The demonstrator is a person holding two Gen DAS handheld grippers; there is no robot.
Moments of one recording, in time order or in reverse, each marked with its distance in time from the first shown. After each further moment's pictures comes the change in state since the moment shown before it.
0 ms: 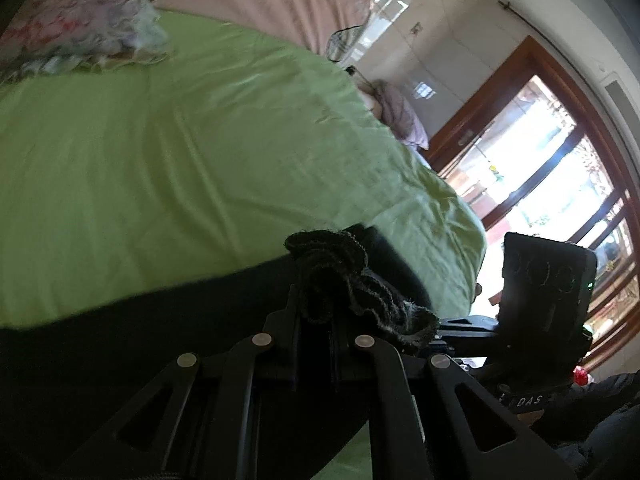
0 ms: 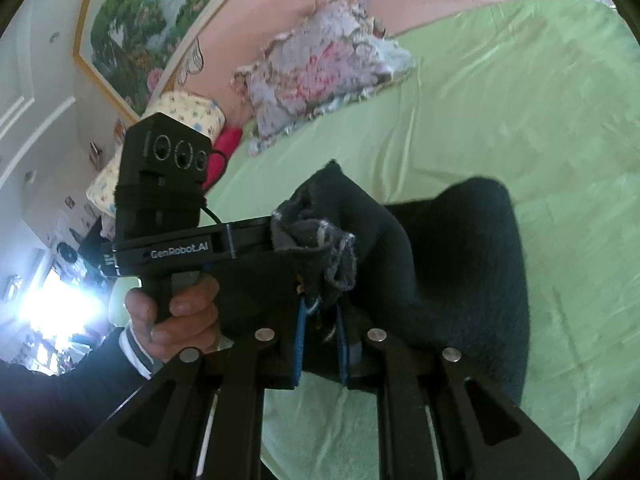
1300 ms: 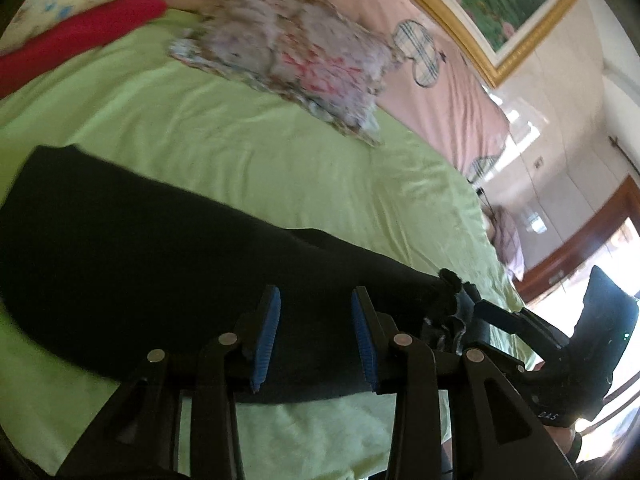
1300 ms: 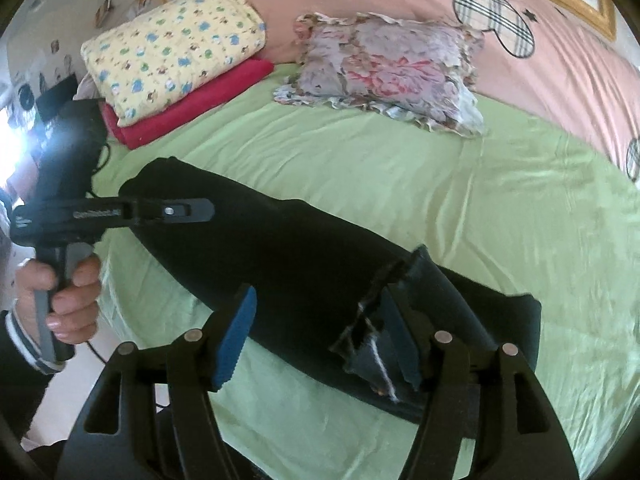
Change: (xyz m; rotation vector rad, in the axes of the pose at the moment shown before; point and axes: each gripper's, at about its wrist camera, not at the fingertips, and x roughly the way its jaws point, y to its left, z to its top) left arm -0.197 0.059 -0.118 -0.415 -0.354 0.373; right arm 0.035 0.134 0.005 -0.496 0.117 -0.297
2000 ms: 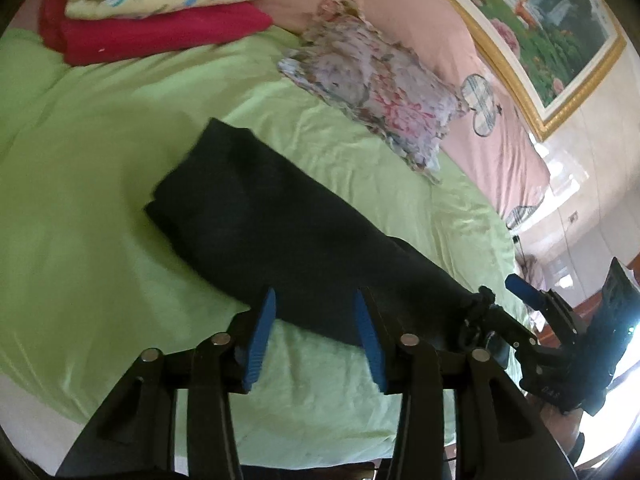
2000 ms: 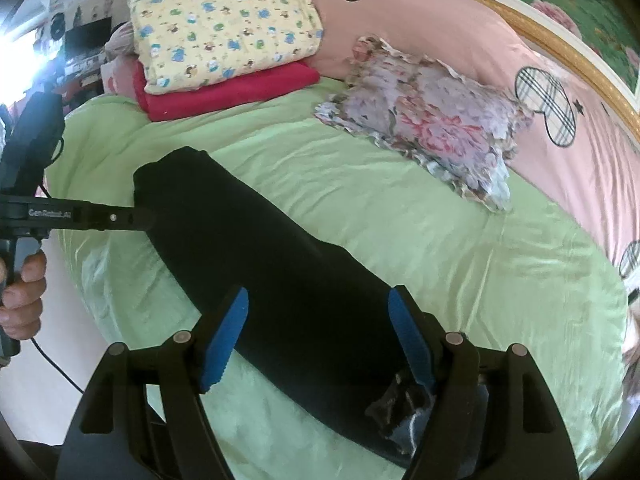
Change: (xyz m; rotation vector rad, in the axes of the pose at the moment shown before) left arm -0.082 0.067 -0.036 -0.174 -0.097 0.138; right arm 0.014 0.068 0.032 -0.255 -0.044 -0.069
